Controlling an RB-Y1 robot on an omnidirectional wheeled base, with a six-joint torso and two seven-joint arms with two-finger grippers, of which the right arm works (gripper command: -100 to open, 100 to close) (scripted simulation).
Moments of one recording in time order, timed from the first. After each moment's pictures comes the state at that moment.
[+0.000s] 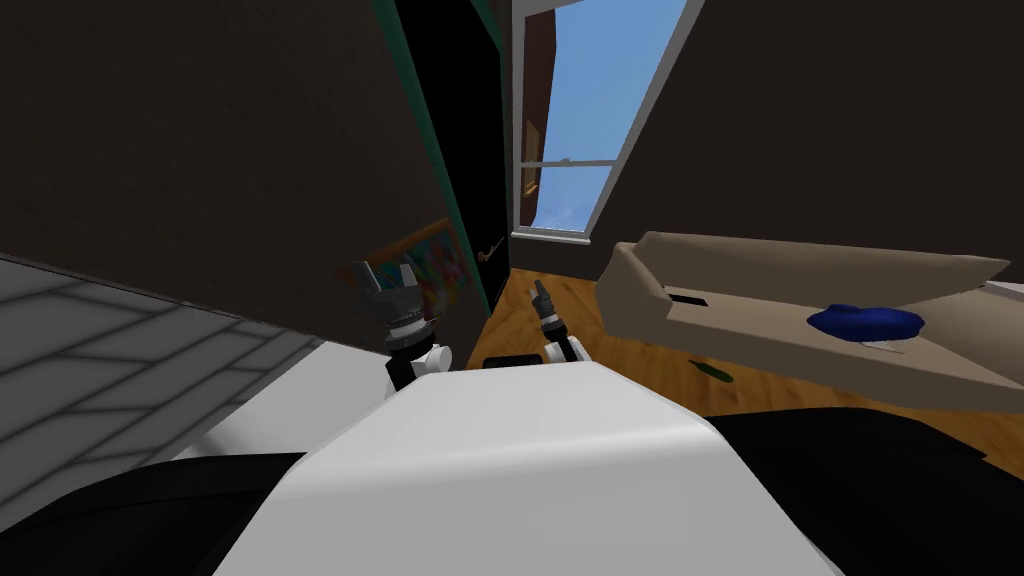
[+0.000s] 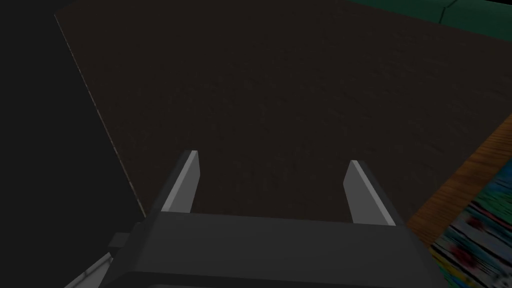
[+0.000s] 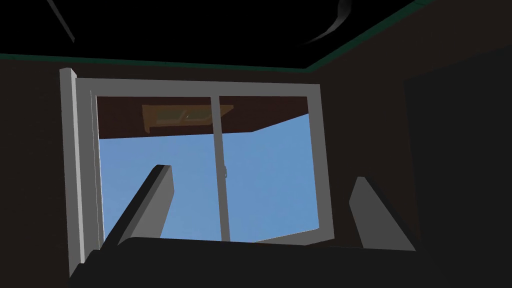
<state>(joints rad) 0.33 -0.11 0.30 -1.81 0.19 -0.46 -0.15</state>
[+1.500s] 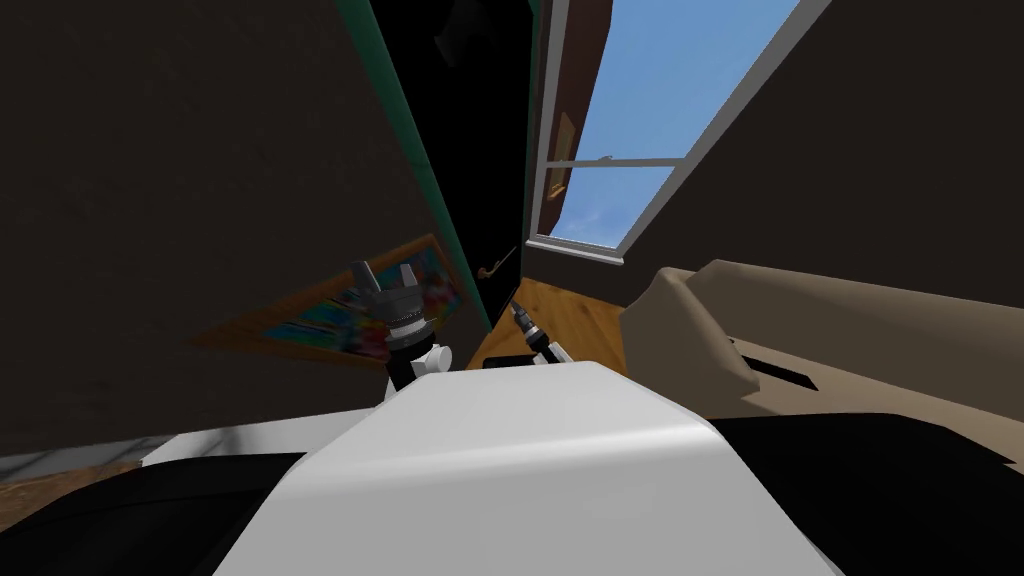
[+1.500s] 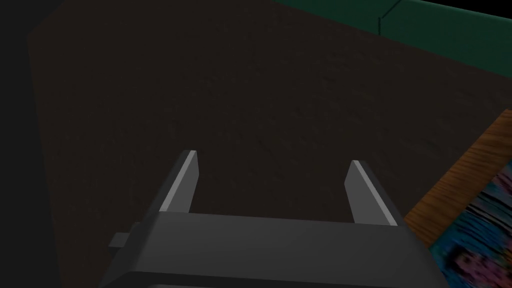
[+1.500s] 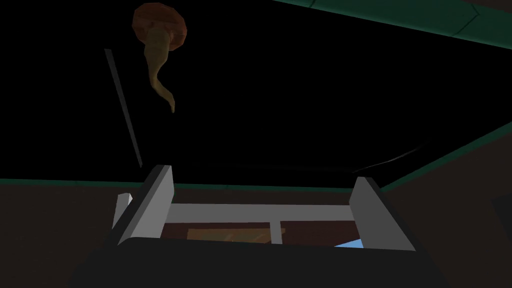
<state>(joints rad) 0.26 -0.11 0.45 -1.52 0.33 -0.52 -0.21</state>
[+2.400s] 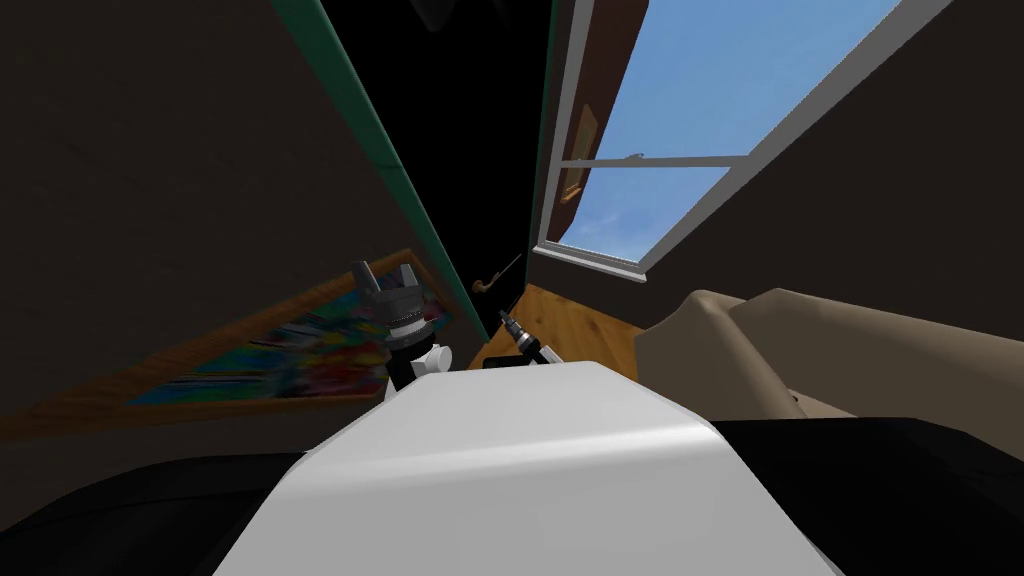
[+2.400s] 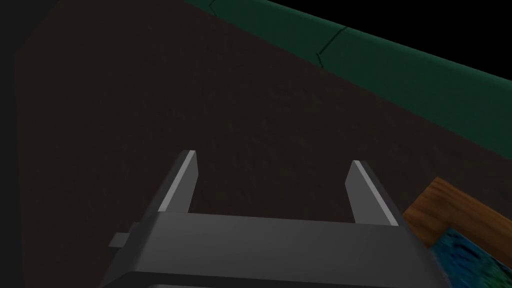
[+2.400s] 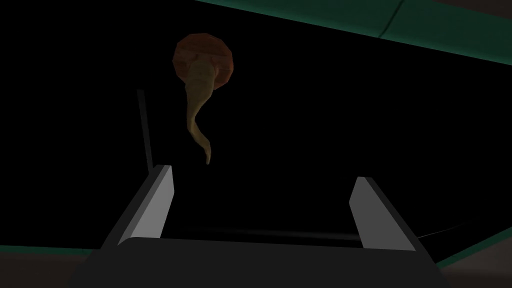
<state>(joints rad) 0.21 -0.09 0.53 -1.36 0.41 -0.55 -0.24</state>
